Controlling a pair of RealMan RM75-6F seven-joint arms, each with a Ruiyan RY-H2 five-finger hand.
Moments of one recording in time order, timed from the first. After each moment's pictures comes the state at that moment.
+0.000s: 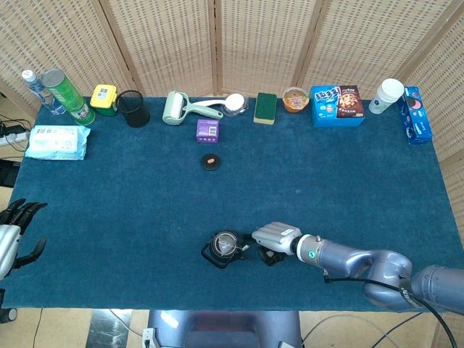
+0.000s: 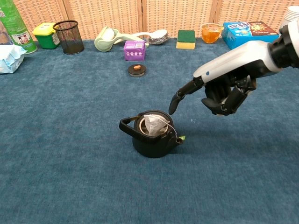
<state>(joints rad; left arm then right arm) -0.14 -0.94 -0.02 -1.78 1.47 1.38 0.01 1.13 -1.03 0.07 -1.83 -1.54 0.28 0.60</state>
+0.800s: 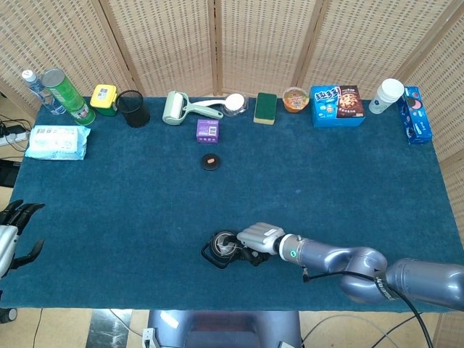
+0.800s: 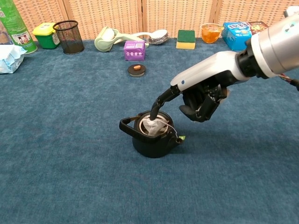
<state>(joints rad) -0.13 -0.94 -0.02 -1.76 1.47 1.38 -0.02 1.19 -1.15 0.09 -1.79 -1.31 0.26 0.38</state>
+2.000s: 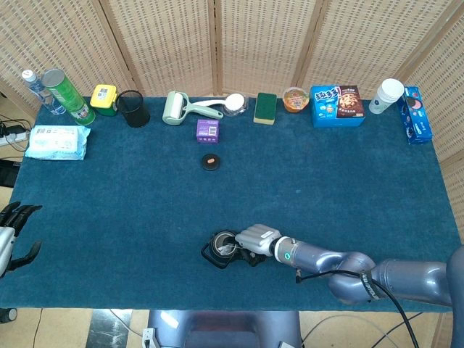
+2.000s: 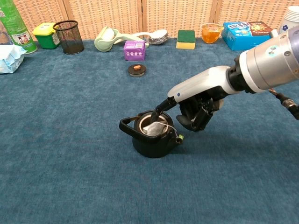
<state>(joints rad) -0.13 -0.93 -0.01 -1.75 1.46 1.37 -0.04 1.23 -1.23 0.01 -1.75 -1.06 0.34 0.14</state>
